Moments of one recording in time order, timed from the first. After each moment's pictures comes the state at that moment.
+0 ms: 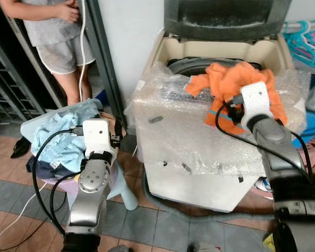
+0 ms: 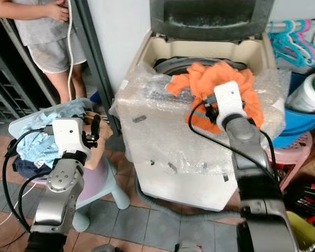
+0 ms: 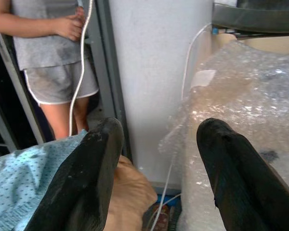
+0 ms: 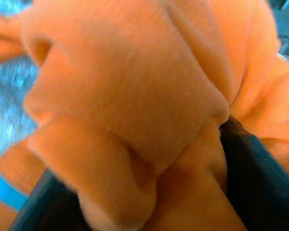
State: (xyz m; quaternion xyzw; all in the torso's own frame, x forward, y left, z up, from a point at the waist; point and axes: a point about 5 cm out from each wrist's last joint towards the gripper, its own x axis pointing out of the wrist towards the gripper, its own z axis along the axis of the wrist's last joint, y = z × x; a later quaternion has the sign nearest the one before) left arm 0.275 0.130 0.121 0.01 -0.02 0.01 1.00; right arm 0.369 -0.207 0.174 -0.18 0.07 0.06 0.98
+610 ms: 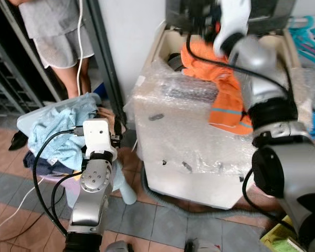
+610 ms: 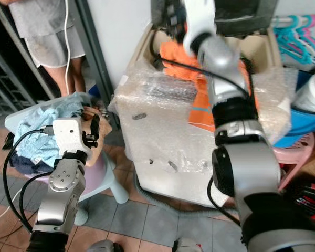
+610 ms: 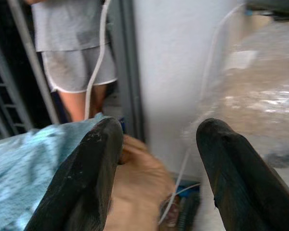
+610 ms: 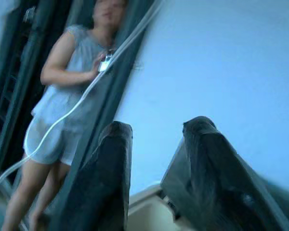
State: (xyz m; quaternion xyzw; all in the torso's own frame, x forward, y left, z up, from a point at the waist) left arm 0.276 0.131 0.121 0.01 -0.02 0.02 1.00; right arm 0.400 -0.122 0.326 -0.21 -0.23 0.22 0.93
